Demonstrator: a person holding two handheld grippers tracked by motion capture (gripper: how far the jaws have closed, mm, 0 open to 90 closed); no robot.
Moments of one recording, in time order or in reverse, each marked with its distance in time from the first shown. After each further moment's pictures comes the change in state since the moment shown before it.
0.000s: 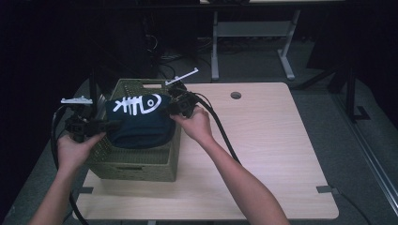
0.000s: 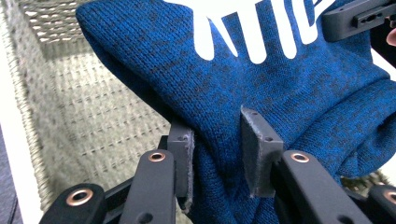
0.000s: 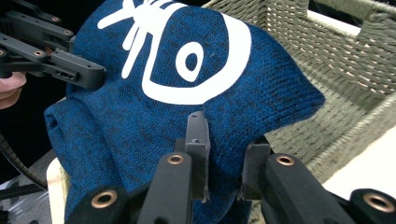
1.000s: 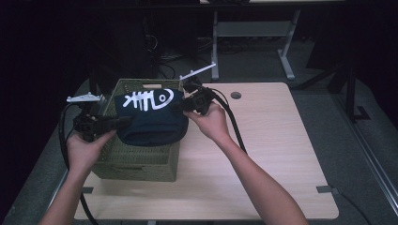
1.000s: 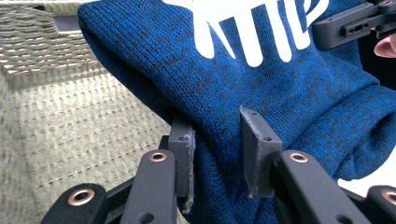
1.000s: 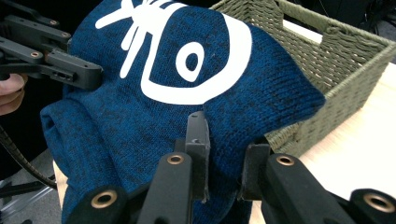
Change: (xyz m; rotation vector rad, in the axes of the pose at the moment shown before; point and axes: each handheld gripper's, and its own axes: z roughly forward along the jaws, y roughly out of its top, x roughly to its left) left arm -0.044 0.014 -0.003 -0.079 -0.028 0.014; right arm -0.001 -0.003 -0.053 -0.024 -0.031 -0.026
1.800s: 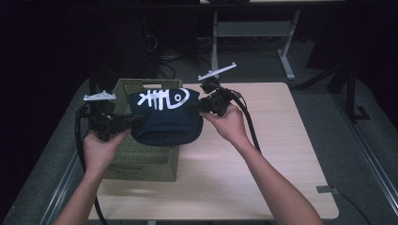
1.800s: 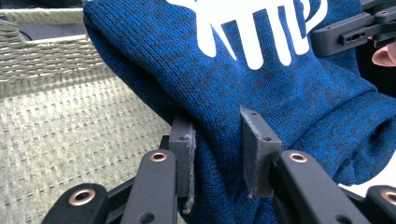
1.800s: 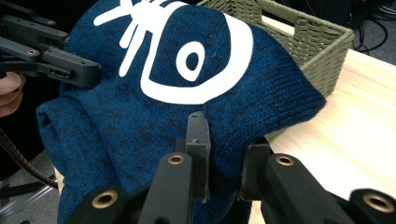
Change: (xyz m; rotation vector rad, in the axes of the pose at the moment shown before) left arm -0.037 0.010 0.018 -0.018 -0.008 -0.001; right arm -0.017 -0.018 -0.037 -0.015 -0.015 0.031
